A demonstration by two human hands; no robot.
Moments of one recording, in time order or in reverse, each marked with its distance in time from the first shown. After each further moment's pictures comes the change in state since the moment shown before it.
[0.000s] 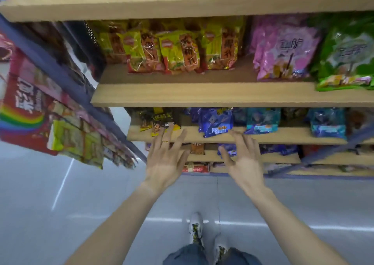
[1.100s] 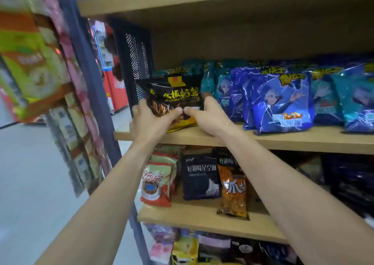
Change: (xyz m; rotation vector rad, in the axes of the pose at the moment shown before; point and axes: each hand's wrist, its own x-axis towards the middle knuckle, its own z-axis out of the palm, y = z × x) left_hand 0.096 -0.178 0.218 -0.598 0.643 -0.406; right_hand 0.135 -0.020 0.312 0.568 -0.081 -0.256
